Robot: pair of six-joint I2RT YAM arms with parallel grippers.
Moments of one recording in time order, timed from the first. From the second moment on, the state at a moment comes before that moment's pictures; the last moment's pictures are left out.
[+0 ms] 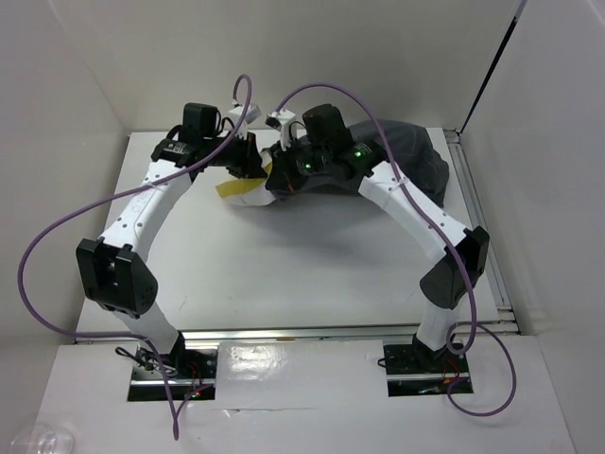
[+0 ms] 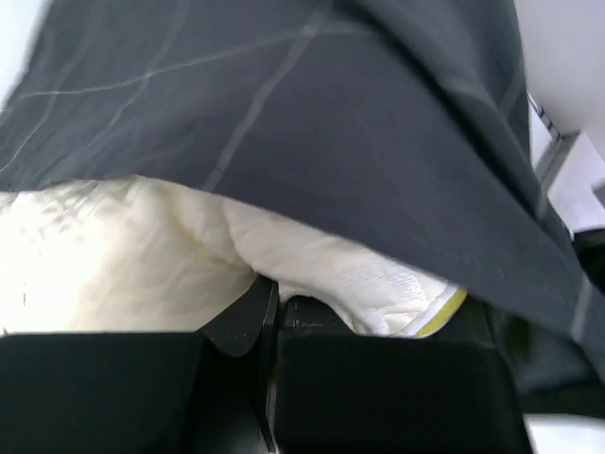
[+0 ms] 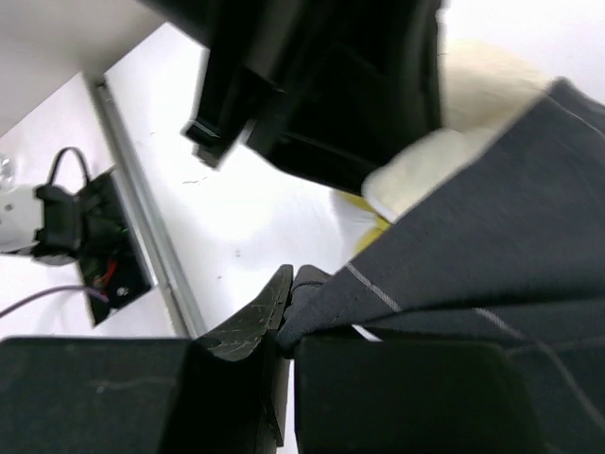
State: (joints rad) left arm -0.24 1.67 1.67 -0.66 0.69 -0.03; right arm 0.69 1.77 1.88 -0.65 -0.49 0.06
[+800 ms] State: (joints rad) left arm -0.34 1.65 1.57 -0.43 0.49 -0.19; right arm 0.68 1.80 1.98 -0.71 -0.56 0.05
